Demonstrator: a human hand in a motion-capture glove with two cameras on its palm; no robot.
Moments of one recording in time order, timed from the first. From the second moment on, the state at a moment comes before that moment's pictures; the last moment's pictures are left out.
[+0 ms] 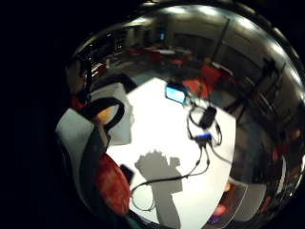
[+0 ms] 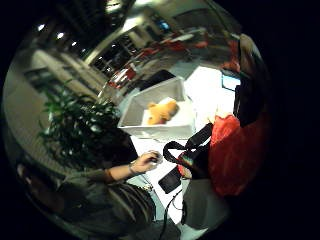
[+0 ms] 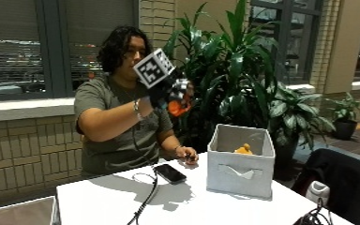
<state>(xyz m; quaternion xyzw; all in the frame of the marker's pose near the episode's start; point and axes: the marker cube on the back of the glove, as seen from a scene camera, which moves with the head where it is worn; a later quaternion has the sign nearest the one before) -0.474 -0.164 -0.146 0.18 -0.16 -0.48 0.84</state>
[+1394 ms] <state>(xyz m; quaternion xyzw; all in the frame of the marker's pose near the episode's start) -0.316 -0.094 -0.078 0.03 -0.06 -0.41 0.91</state>
